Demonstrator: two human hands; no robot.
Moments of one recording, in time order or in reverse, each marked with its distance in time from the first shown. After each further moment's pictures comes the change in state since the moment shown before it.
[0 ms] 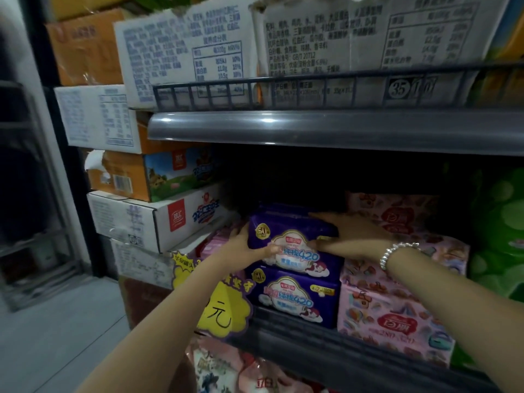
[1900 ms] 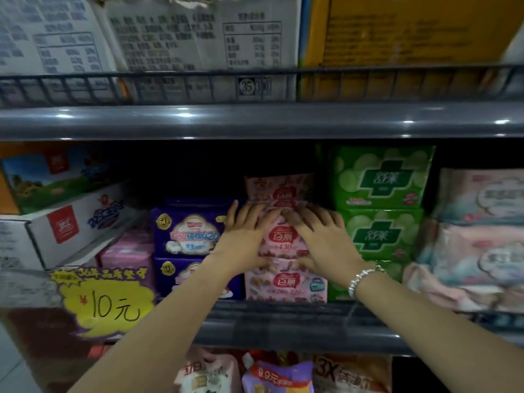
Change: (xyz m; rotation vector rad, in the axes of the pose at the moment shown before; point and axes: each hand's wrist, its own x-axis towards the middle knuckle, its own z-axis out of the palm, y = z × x) left_hand -0.018 0.123 0.115 0.708 0.249 0.819; right_hand -0.115 0.091 0.035 -0.484 0.553 -0.007
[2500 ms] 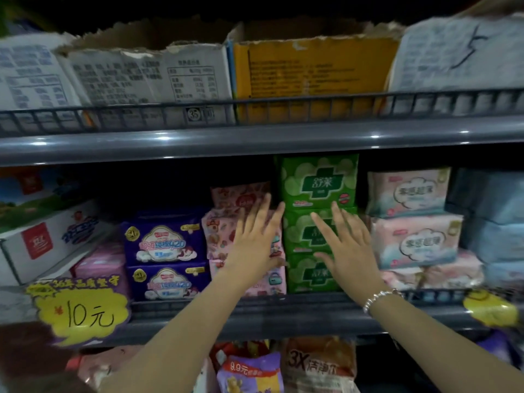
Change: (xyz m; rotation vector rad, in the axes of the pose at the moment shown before) left_hand 0.010 0.104 -0.029 -0.080 0.108 -0.008; right_hand -0.092 0.062 -0.040 0.019 0.174 0.309
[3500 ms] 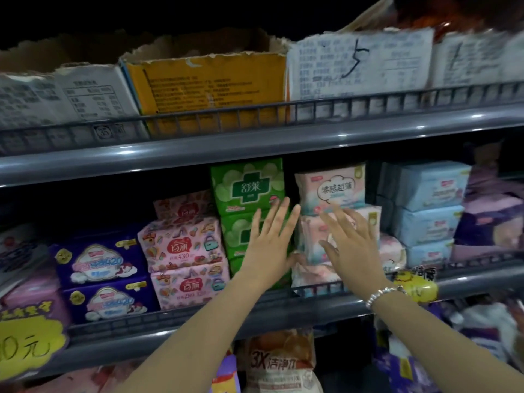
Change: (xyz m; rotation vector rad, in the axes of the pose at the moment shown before) left_hand 0.049 0.134 0.019 0.002 0.070 0.131; right_hand -0.038 0.106 -0.045 0.006 0.072 0.160
